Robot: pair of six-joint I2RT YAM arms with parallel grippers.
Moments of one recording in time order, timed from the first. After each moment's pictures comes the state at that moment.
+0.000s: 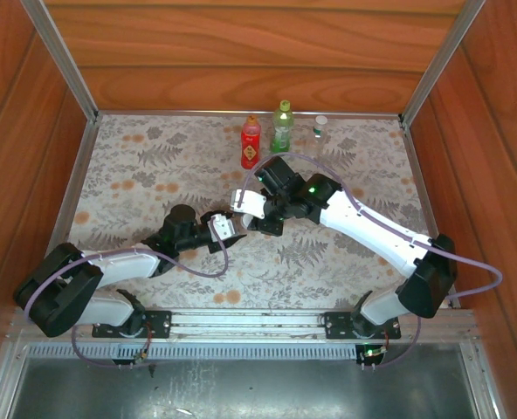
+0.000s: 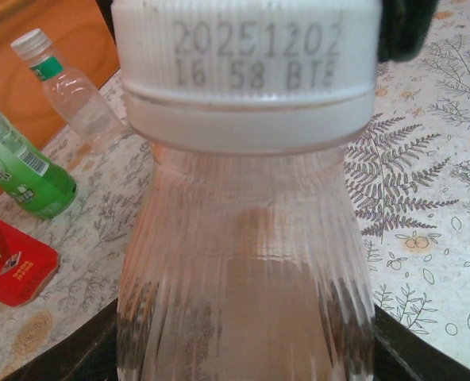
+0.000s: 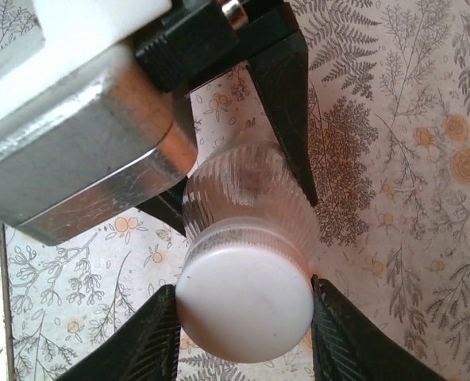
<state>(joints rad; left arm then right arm) -0.70 1.32 0.36 0.61 0.43 0.52 0.90 1.48 1.34 -0.90 -0.21 -0.58</state>
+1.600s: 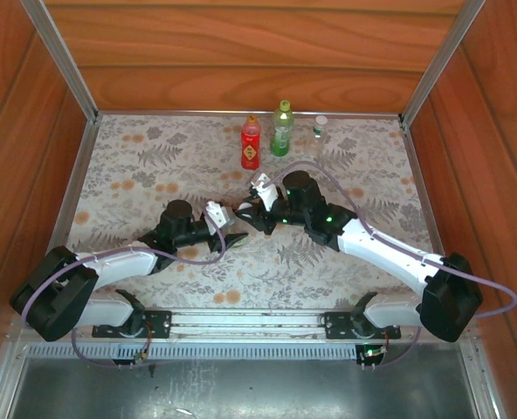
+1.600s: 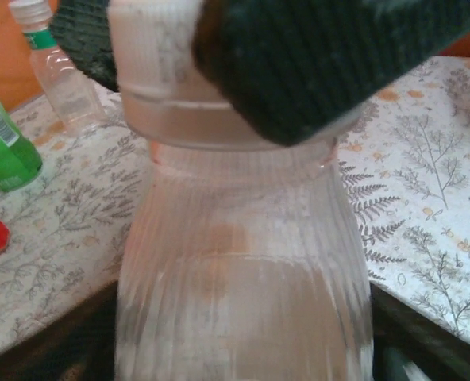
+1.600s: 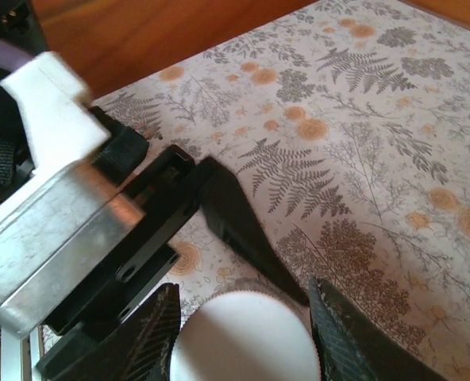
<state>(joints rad) -0.66 1.29 0.39 0.57 0.51 0.23 0.83 1.28 0.89 -0.11 -0.36 -0.04</state>
